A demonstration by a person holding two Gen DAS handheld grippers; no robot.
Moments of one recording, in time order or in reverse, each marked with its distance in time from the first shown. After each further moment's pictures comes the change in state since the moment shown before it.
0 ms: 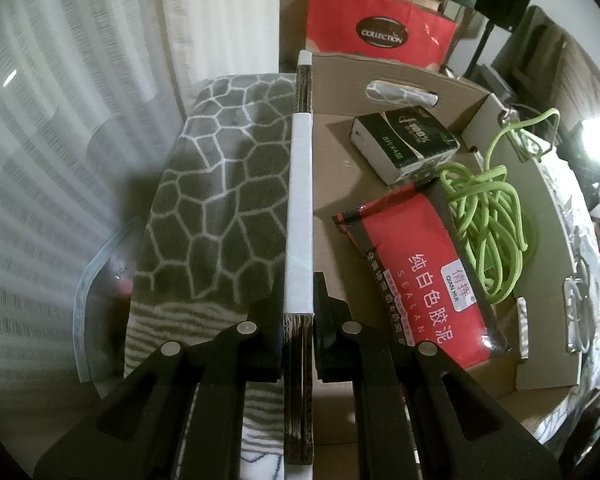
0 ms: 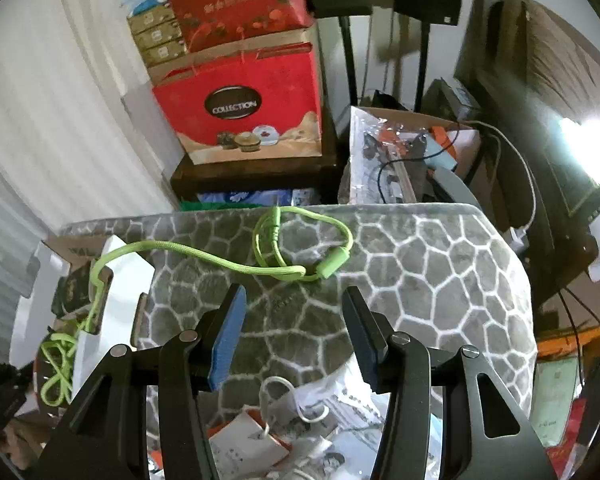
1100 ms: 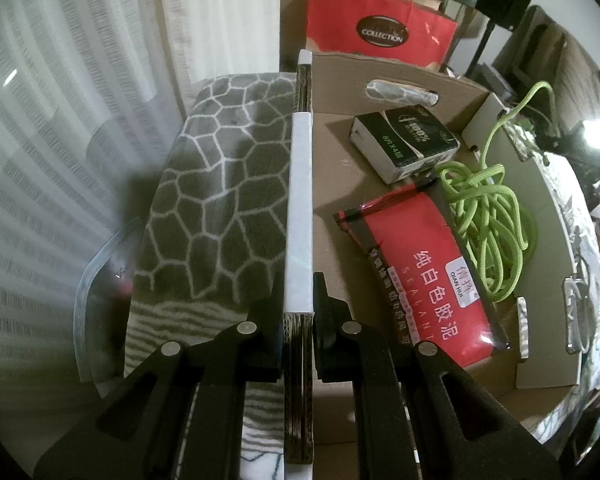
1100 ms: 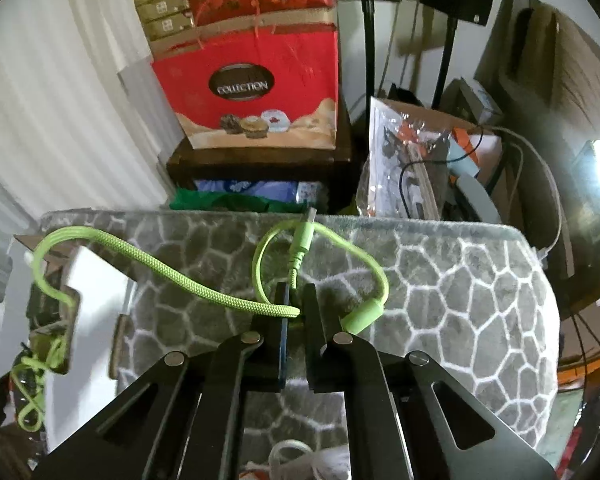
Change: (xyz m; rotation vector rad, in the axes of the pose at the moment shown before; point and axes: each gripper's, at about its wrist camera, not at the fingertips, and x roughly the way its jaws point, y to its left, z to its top) left arm 0.002 -0.003 -0.001 -0.001 0.002 0.003; right arm 0.042 0.019 0.022 -0.057 0.035 -0.010
